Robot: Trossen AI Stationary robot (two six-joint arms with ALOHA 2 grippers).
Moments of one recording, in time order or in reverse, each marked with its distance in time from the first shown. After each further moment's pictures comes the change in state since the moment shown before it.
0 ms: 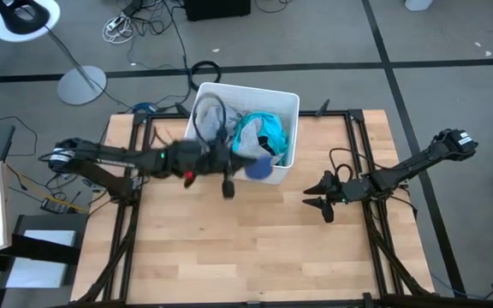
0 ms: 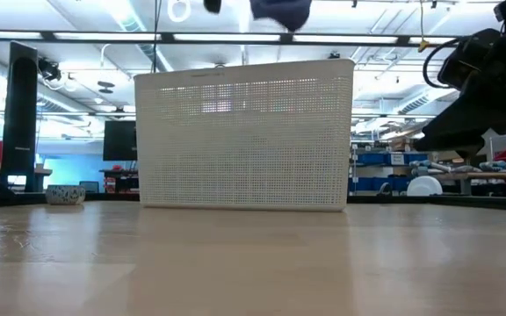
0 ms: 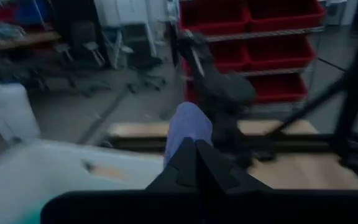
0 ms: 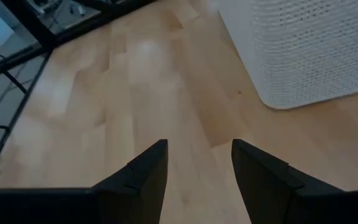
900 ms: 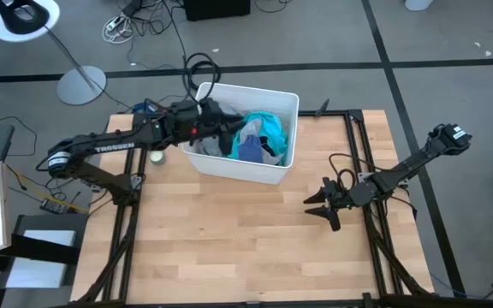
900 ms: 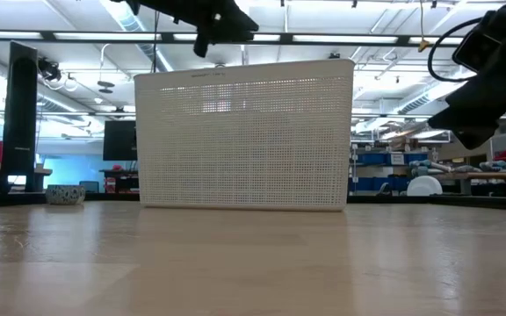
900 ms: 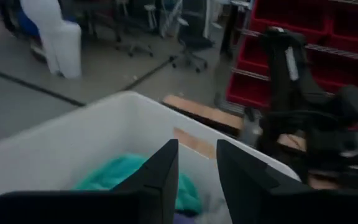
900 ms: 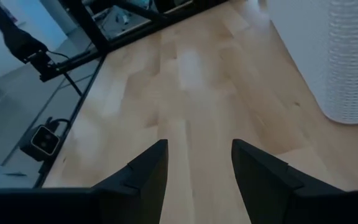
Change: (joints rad) left arm 0.366 -0.021 0.024 -0.118 0.154 -0.229; right arm 0.130 -0.009 -0.004 0.098 -0.008 -0.008
